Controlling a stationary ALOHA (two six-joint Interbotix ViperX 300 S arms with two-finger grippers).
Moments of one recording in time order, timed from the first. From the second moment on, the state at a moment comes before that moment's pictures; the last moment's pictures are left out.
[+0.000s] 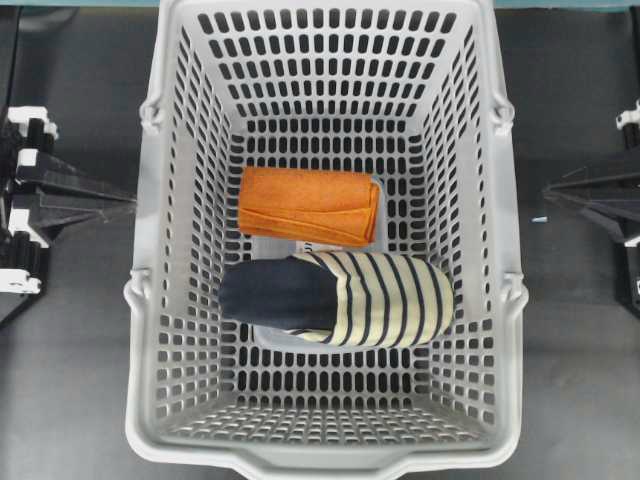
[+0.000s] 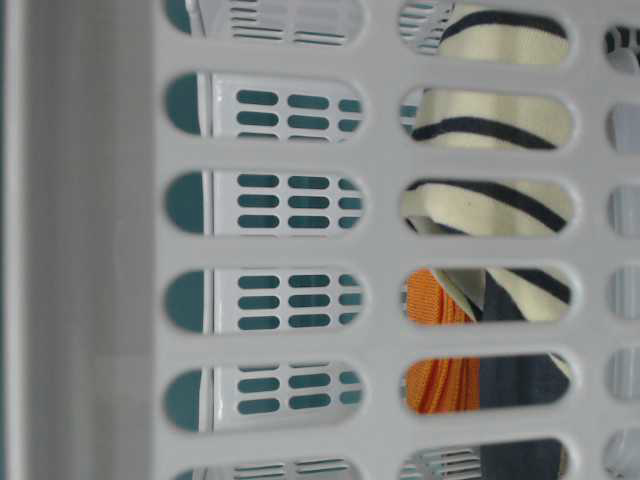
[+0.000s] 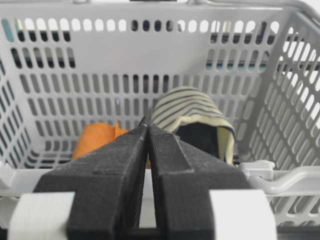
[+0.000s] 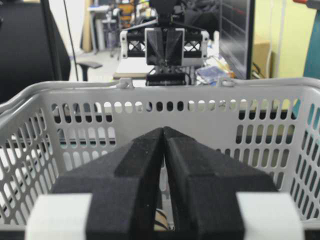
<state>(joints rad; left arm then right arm) 0.00 -0.96 1.17 0.00 -0.29 0.00 0.00 -0.97 1.18 0.00 -0.29 0.00</state>
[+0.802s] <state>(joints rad) -0.06 -0.40 0.38 0.04 0.65 -0.06 0.02 -1.04 1.18 0.01 -0.13 0.03</state>
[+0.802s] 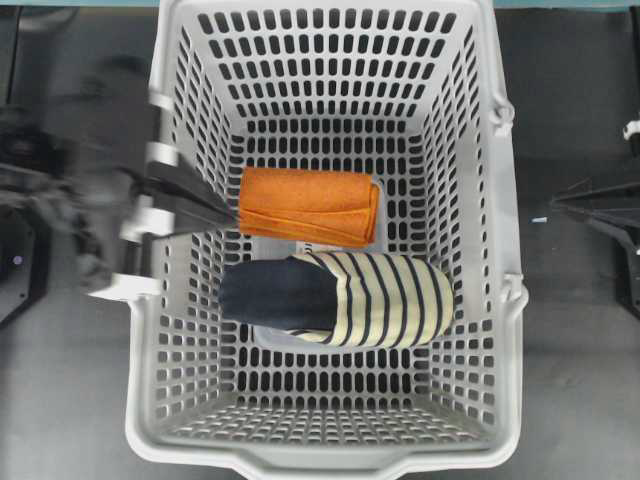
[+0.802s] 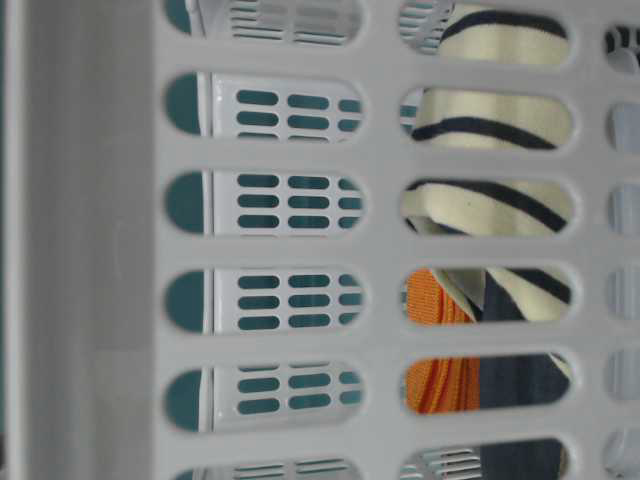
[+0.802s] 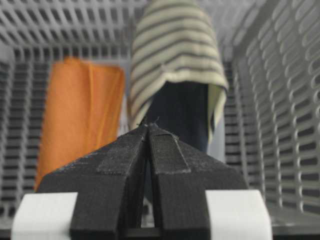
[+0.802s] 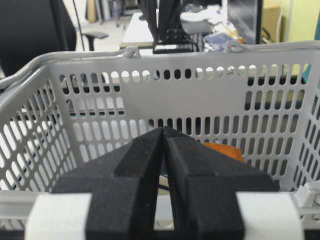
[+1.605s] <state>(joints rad) -0.09 0.21 -0.20 0.04 1.08 -0.07 0.03 -1.04 1.19 0.01 -0.12 0.04</state>
